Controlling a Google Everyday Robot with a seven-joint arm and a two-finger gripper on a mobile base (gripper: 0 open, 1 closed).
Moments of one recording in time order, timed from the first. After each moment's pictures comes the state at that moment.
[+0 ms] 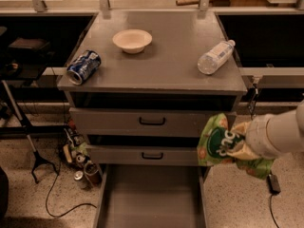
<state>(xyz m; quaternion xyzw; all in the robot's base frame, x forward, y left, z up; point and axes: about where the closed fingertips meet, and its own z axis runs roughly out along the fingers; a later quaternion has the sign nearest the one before) 0.462 -0.233 0.745 -0.61 0.74 -0.02 0.27</state>
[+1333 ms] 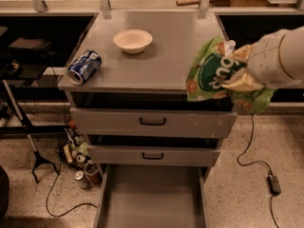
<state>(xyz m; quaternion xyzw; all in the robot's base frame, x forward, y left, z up) 0.520 -0.191 0.943 -0.62 0.67 -0.10 0.39</state>
